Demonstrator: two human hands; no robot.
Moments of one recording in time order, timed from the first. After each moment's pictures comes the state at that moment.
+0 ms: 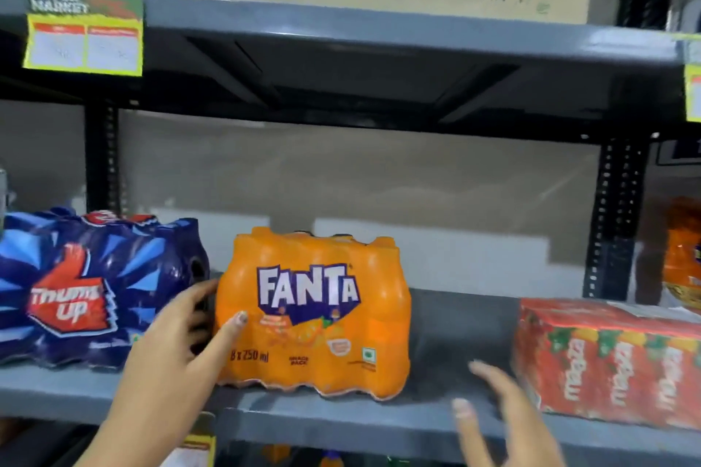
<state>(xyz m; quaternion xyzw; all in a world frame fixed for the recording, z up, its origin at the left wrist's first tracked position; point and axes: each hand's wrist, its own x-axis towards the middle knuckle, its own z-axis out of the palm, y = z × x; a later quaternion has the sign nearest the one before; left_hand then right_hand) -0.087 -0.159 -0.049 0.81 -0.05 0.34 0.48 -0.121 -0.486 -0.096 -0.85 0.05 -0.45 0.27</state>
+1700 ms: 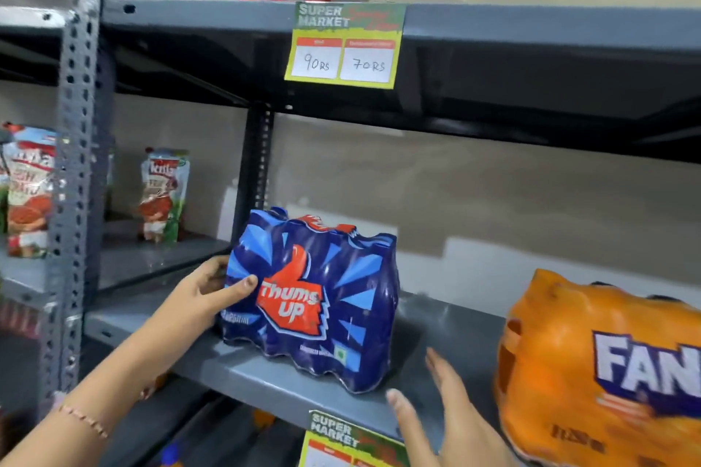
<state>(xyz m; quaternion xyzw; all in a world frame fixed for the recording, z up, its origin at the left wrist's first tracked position) -0.004 0.083 -0.071 0.67 -0.09 0.20 0.71 -0.072 -0.262 -0.047 -0.92 -0.12 -0.19 0.32</state>
